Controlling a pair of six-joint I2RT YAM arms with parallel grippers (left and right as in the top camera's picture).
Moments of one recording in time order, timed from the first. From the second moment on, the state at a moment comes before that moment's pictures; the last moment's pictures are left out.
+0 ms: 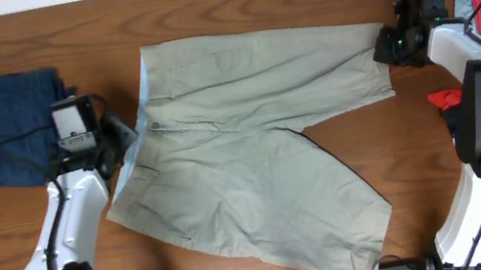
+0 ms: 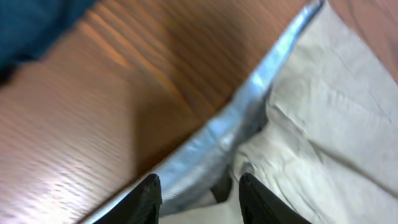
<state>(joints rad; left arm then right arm) 0.09 1.51 0.85 -0.29 0.07 -0.59 -0.14 2.12 1.39 -0.40 -0.18 0.25</state>
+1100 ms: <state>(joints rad) 0.09 1.67 0.85 -0.23 0.07 -0.62 -0.14 2.12 1.39 -0.41 -0.19 0.25</state>
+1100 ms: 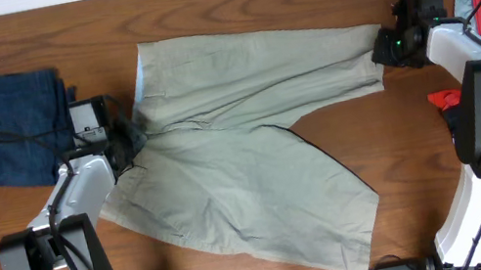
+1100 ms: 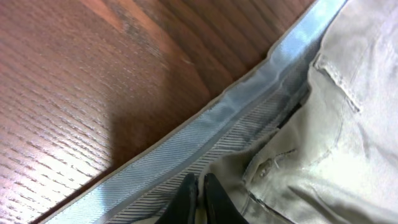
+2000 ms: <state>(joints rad) 0.09 1.65 0.85 -0.29 0.02 -0.56 -0.19 2.13 1.72 -0.70 -0.14 0.18</state>
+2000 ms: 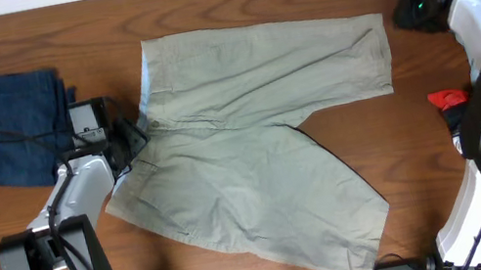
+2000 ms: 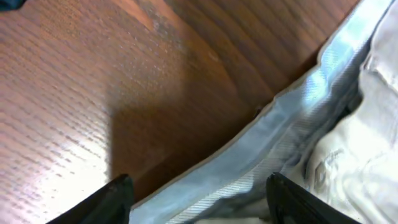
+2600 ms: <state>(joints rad) 0.09 1.50 0.85 -0.51 0.02 -0.51 -0.09 2.13 1.71 -1.03 -0.34 -0.01</state>
